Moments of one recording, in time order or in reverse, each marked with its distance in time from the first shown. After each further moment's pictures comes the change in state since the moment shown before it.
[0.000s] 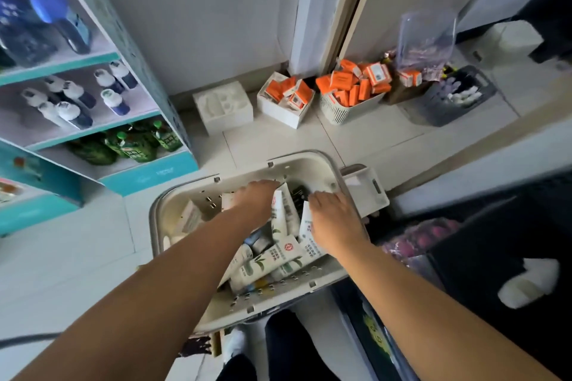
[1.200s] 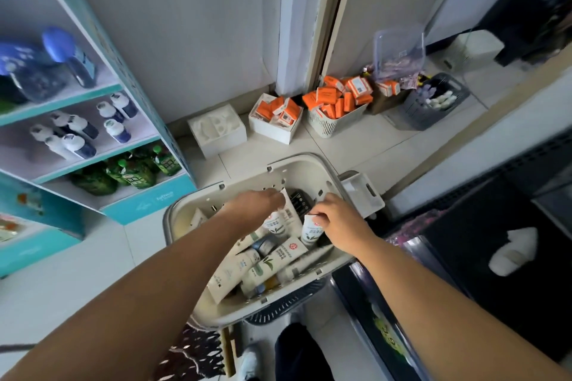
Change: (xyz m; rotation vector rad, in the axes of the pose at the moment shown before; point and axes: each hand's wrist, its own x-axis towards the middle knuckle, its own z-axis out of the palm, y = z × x) left_hand -0.027 -0.020 -0.014 0.343 0.018 0.493; right_hand -0.035 0.004 -0.026 0.593 0.049 0.096
